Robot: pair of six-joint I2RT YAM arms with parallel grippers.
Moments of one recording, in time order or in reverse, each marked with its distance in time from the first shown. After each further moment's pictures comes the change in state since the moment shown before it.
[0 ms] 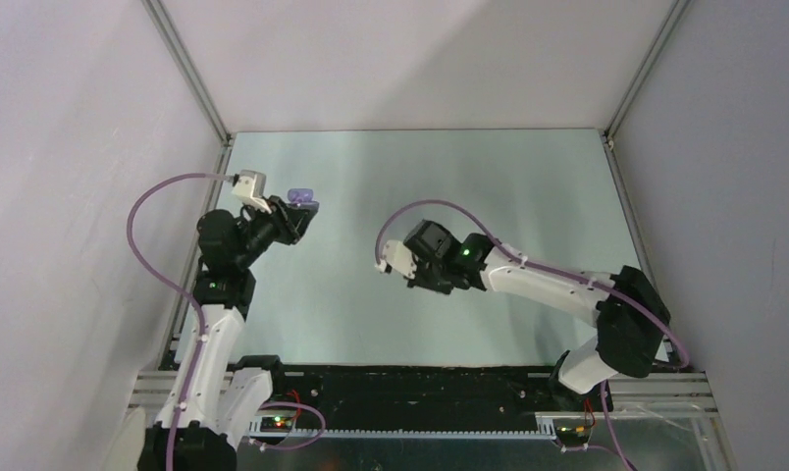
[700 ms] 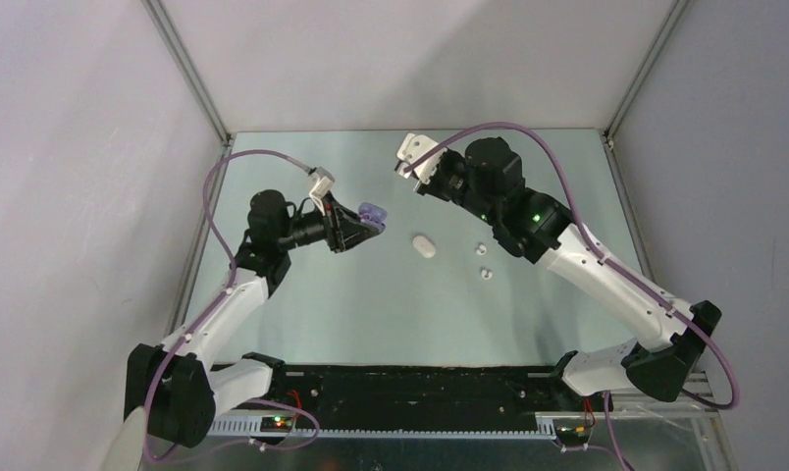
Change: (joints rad) left arm -0.290 0.322 0.042 0.241 0.365 -0.020; right arm -0.140 -0.195 0.387 0.365 0.106 -0.270
